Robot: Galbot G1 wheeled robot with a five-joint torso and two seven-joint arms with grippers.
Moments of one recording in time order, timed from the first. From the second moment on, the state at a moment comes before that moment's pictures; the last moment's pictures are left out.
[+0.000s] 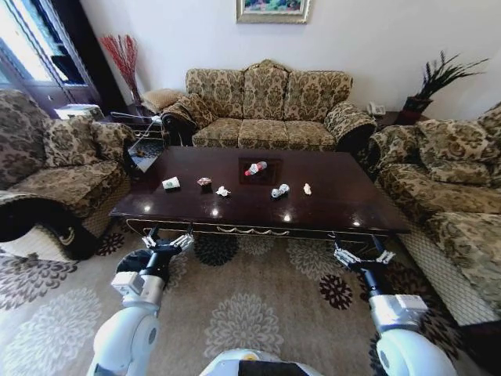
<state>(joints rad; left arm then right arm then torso) 1.64 -1.45 -0.70 -2.42 -0.27 0.25 -0.02 -1.76 1.35 0.78 2.36 0.19 -0.11 0.05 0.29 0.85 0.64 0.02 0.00</state>
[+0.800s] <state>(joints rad) 1.66 -1.41 -0.71 -2.40 -0.27 0.20 -0.01 -1.76 1.41 0.77 2.40 0.17 -0.11 0.04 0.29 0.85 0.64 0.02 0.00</state>
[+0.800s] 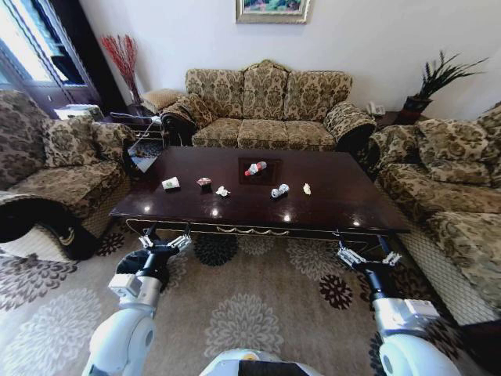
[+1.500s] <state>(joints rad) 1.64 -1.44 -0.71 -2.39 -0.27 0.21 -0.01 -1.71 1.37 0.76 2.36 0.13 -0.14 0.04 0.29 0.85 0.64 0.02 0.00</state>
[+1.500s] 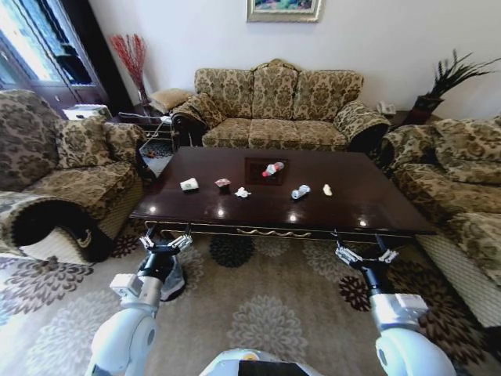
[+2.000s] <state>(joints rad) 1.63 -1.43 -0.71 -2.36 -0.27 0.21 -0.01 -1.70 1.38 0.75 2.33 0.15 -0.12 0.04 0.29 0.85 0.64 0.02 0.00</state>
